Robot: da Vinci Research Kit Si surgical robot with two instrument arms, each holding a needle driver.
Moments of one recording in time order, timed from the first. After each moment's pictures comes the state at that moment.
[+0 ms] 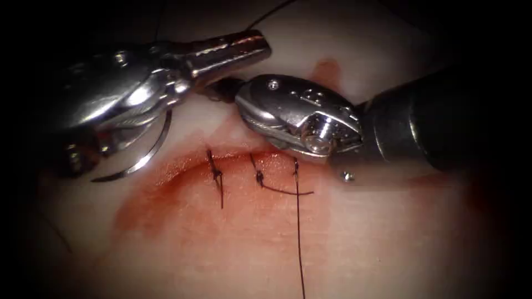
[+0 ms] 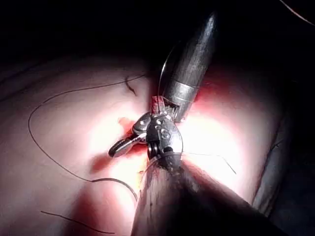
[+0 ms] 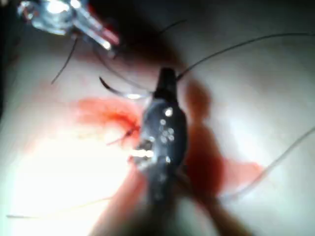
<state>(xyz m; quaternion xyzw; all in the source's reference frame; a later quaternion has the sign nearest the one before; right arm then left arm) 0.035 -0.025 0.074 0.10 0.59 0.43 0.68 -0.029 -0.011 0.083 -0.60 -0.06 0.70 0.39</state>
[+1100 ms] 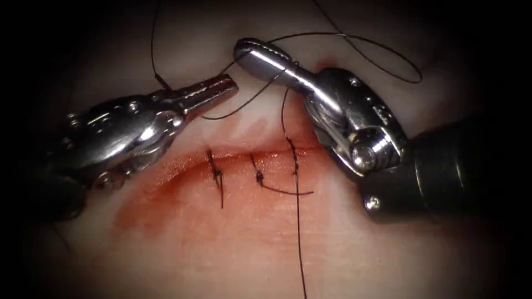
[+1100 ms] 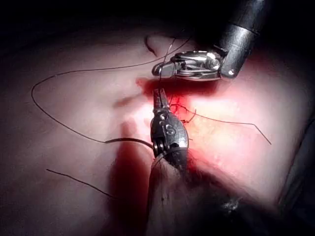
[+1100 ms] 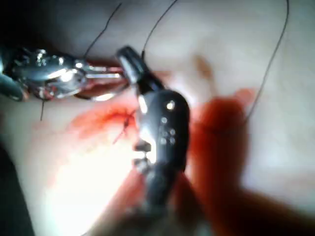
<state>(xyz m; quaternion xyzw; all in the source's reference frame) 0.029 -0.025 0.072 0.17 0.73 0.40 0.53 -0.027 -0.013 0.094 -0.59 -0.05 0.66 0.46</state>
